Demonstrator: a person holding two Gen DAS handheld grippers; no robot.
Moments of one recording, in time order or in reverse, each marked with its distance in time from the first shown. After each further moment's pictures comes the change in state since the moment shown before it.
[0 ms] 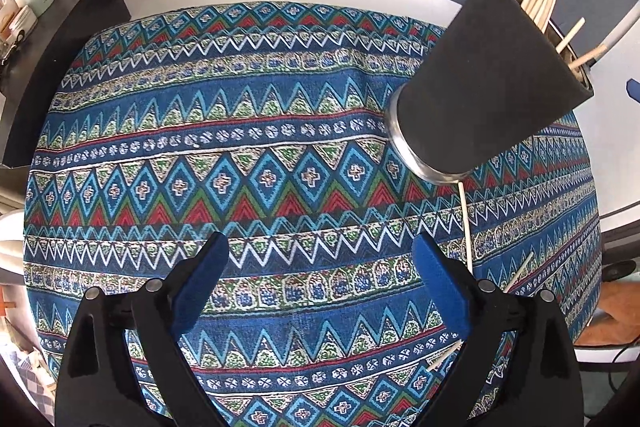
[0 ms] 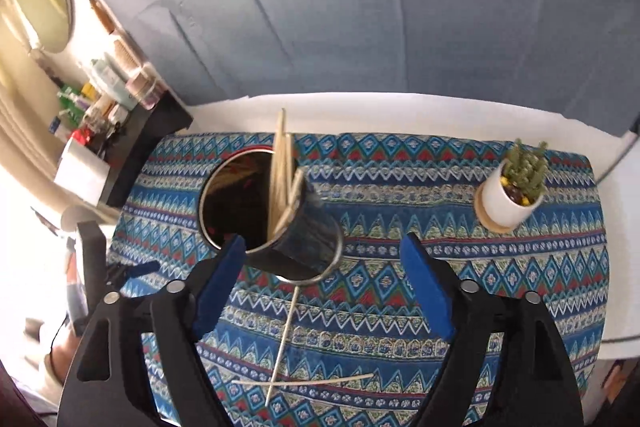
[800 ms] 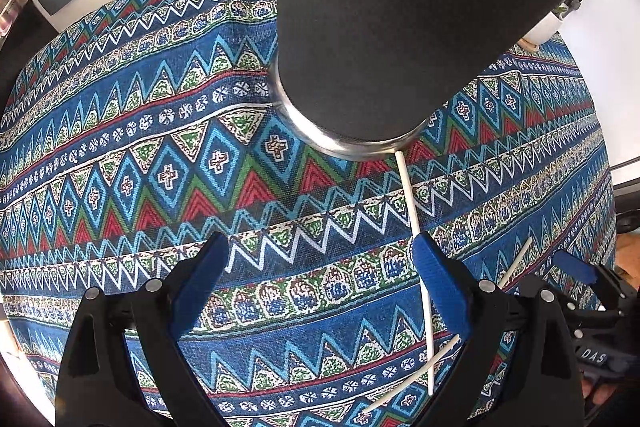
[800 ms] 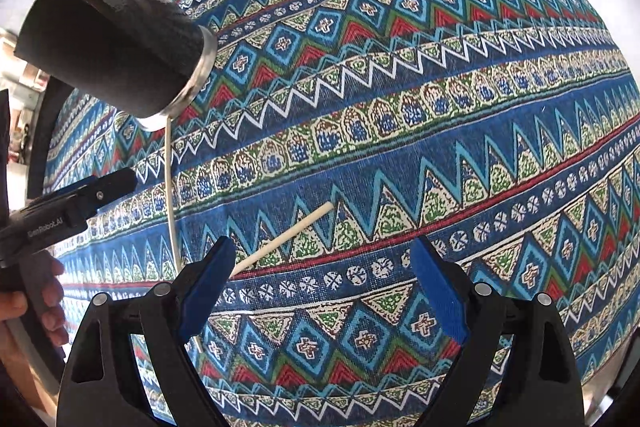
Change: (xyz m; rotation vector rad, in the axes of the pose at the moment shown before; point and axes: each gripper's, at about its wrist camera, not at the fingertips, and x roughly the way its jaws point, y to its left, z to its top) left arm 0.072 -0.101 0.003 0.138 0.117 0.011; right arm 0.097 -0.044 -0.187 0.371 0.255 -0.151
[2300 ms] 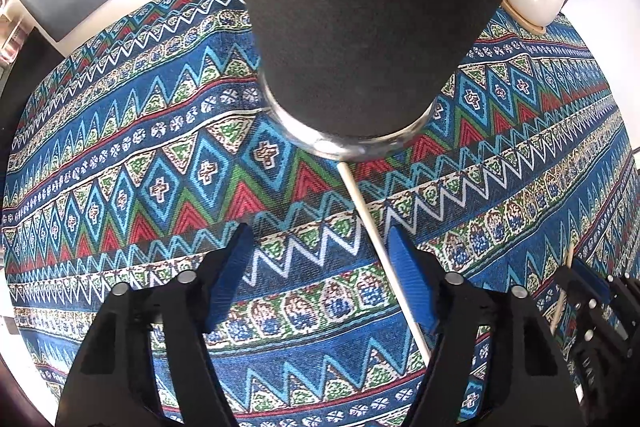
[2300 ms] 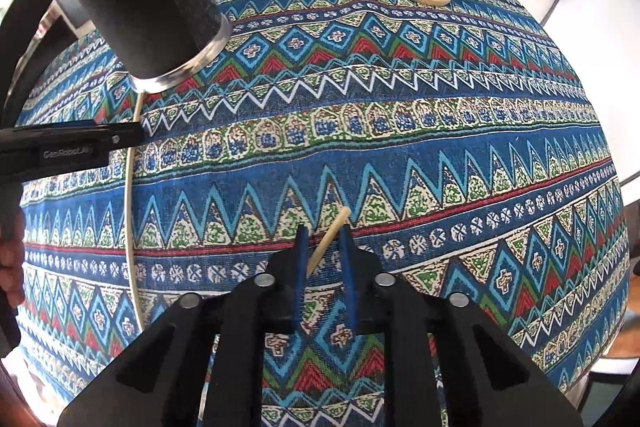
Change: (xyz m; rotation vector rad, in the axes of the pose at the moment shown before) left arm 0.024 -0.032 -0.015 0.062 -0.075 0.087; right arm -0.002 0.024 -0.048 -0.181 -0.153 -0.175
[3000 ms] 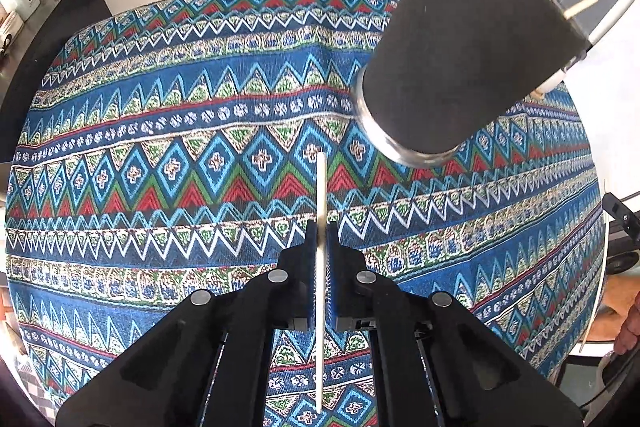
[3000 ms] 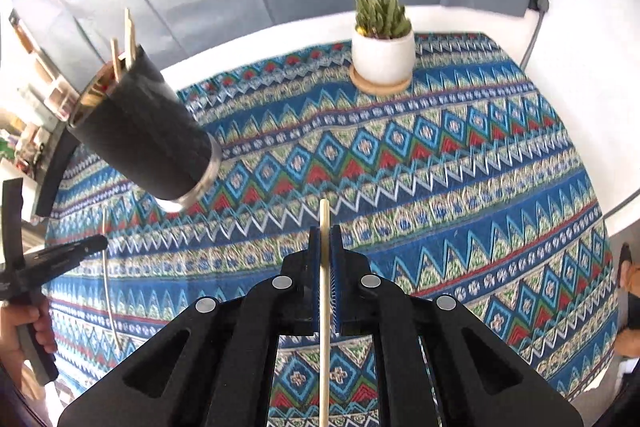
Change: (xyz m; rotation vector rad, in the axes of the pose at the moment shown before) left arm -0.063 0.097 -0.038 -0.190 -0.061 -0.092; right arm -0.070 -0.069 0.076 0.076 -0.180 0.138
